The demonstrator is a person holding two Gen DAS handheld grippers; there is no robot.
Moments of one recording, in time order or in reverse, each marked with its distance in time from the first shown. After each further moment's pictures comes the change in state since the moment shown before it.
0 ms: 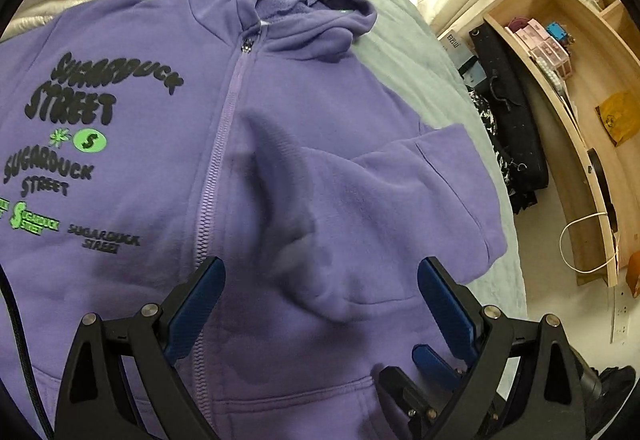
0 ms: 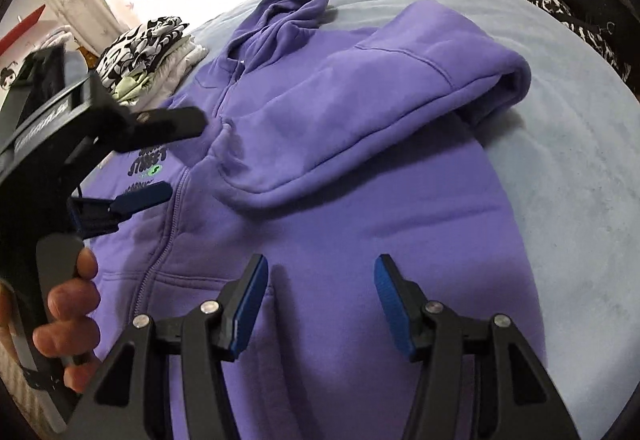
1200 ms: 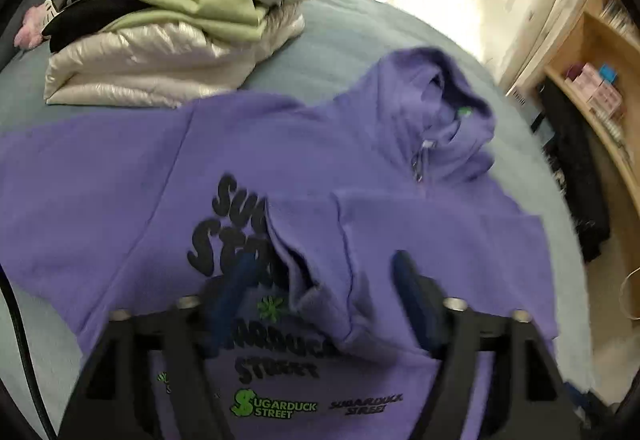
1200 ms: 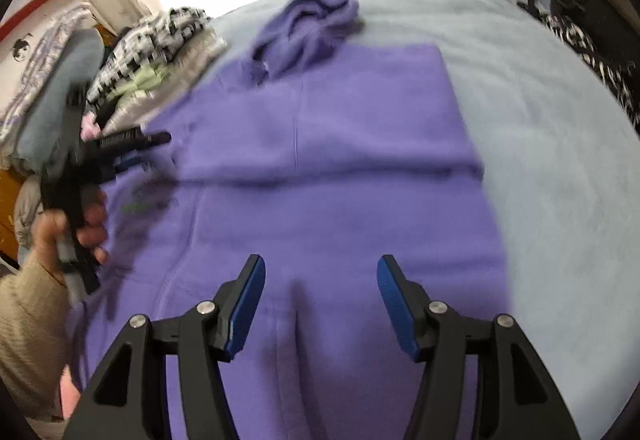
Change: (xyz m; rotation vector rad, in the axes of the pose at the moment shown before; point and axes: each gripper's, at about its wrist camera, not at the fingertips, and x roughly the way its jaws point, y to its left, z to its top) left arm -0.047 0.110 0.072 0.002 -0.227 0.226; right arm -0.027 0.006 0.050 -0.092 -0.005 0.032
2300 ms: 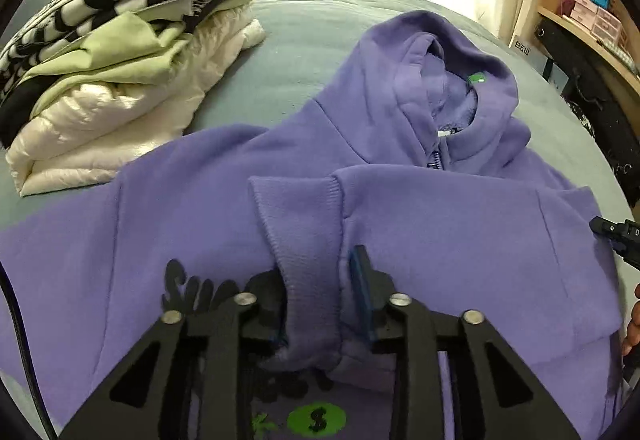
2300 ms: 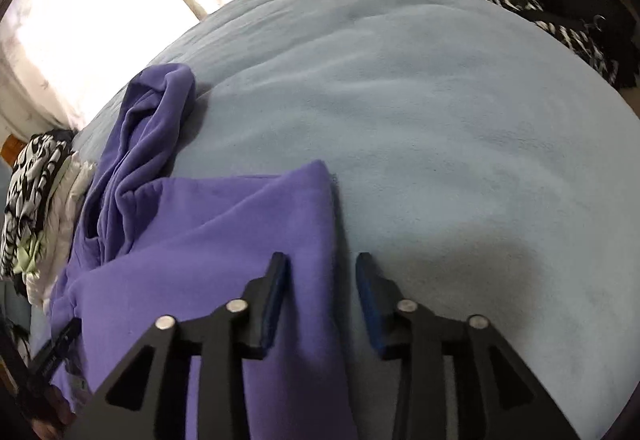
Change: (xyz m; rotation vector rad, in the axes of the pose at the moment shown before) left arm 0.065 -0.041 0.034 0.222 0.018 0.140; right arm 0.110 -0.127 0.129 0.311 -0.054 -0.202
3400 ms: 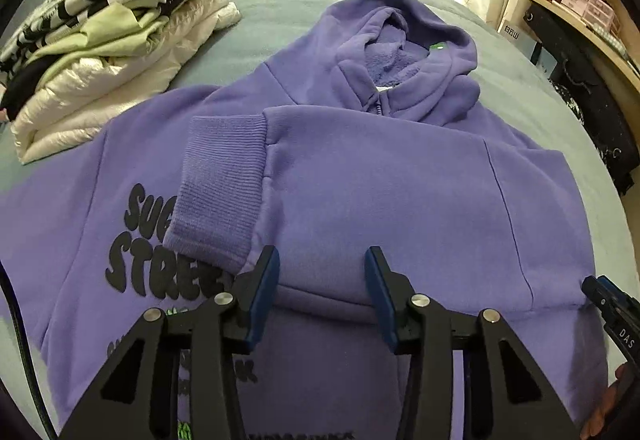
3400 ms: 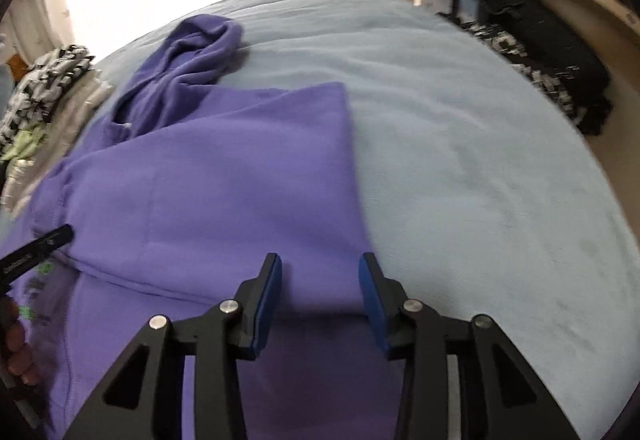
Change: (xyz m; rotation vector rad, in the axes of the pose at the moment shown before) left arm -0.029 -0.053 -0.045 0.007 0.049 -0.003; right arm -0.058 0.029 -0.101 -0.184 -0.042 -0.165
